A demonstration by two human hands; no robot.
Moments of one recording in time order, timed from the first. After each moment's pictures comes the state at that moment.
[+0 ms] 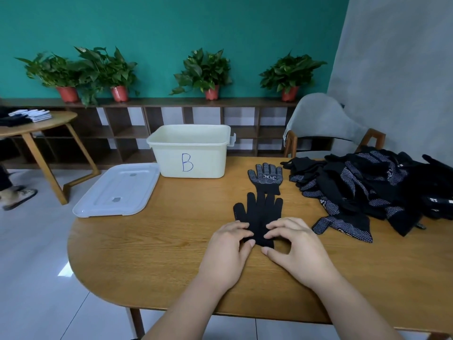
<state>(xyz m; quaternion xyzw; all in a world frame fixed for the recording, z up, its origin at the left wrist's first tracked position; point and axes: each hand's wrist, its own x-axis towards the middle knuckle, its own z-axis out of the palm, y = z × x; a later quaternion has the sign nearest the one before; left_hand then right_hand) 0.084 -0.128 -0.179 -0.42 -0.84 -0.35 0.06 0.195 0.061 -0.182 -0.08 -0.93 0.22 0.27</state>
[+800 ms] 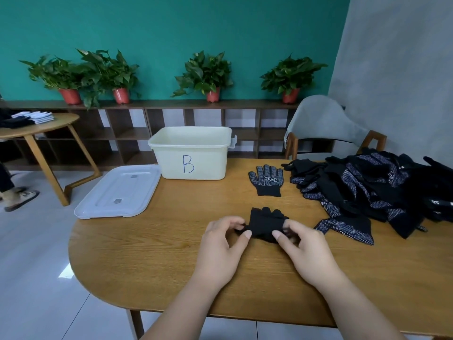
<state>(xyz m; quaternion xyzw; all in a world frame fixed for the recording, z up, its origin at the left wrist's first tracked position) 0.084 -0.139 -0.172 -0.31 -0.80 -0.51 0.04 0.200 0.057 -0.169 -0.12 -0.88 0.36 0.28</state>
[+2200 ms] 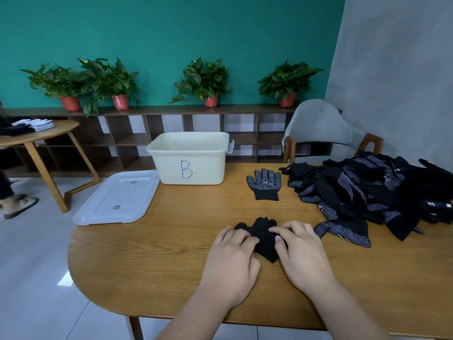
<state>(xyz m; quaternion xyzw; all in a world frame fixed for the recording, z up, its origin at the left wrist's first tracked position) 0.102 -0.129 -0.181 -0.48 -0.83 -0.22 0.17 0.192 0.058 -0.186 -0.19 -0.94 0.14 0.25</state>
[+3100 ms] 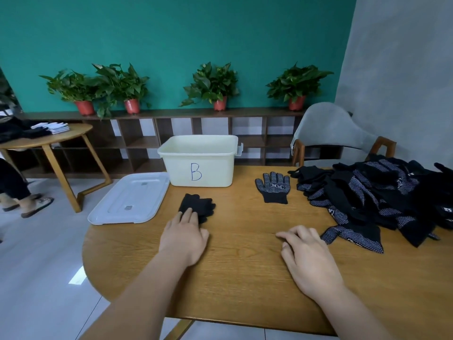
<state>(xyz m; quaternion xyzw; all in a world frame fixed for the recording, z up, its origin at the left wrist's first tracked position) -0.007 -0.189 -0.151 -0.25 -0.97 -0.04 0.00 0.192 0.054 -0.186 -0.18 -0.95 0.11 0.21</state>
